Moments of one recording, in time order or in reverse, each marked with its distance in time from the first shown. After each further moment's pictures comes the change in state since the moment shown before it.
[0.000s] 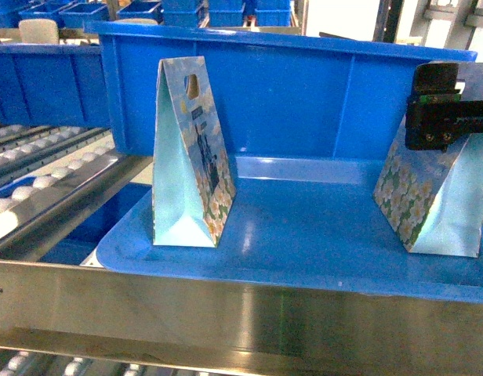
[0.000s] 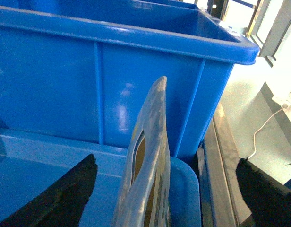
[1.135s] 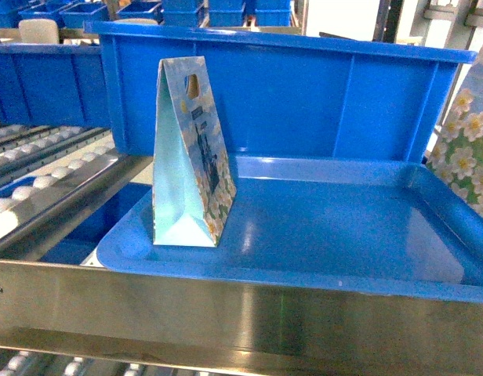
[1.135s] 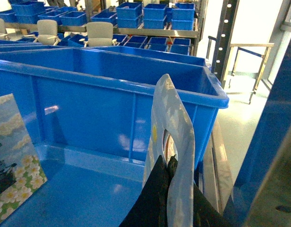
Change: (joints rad) left arm 0.000 0.000 0.000 0.000 0.000 0.001; right arm 0.017 -0.480 -0.272 0.003 -0.074 -0.016
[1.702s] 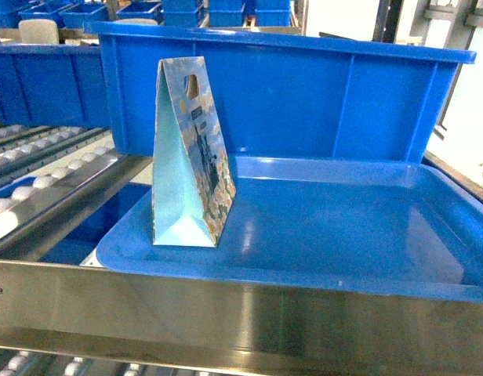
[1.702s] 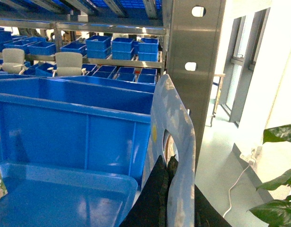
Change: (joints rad) left arm 0.000 0.000 0.000 0.000 0.000 0.000; right arm -0.222 -0.505 -0.154 -0.207 -0.084 -0.039
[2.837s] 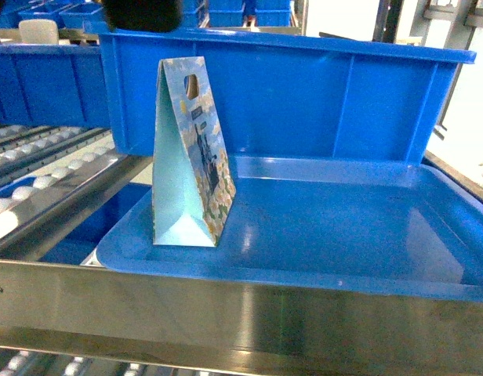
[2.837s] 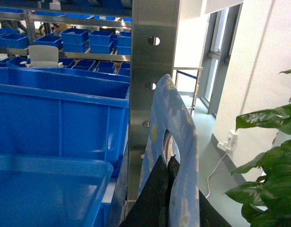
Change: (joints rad) left arm -0.336 0.384 0.309 0.023 -0.227 0.026; right arm -0.078 -0.150 -0.079 -0.096 0.021 -0.018
